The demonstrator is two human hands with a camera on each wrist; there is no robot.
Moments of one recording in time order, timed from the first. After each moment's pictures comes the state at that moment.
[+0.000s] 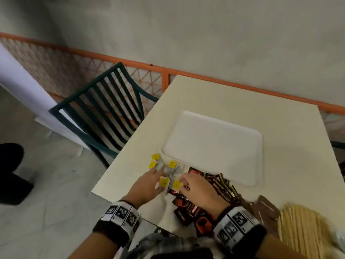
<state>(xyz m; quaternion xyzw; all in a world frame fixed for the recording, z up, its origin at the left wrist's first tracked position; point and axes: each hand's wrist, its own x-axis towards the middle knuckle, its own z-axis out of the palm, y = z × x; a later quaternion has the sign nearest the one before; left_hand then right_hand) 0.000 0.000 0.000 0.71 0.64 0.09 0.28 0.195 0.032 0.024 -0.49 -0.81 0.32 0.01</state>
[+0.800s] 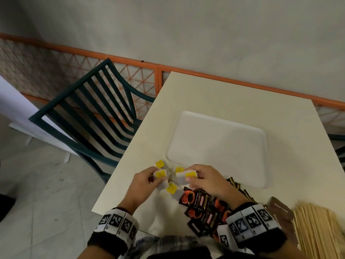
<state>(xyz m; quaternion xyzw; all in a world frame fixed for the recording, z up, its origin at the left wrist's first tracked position) -0.042 0.026 -0.006 0.57 0.64 0.35 0.39 0.175 0.067 0.032 -0.48 -0.63 0.58 0.18</state>
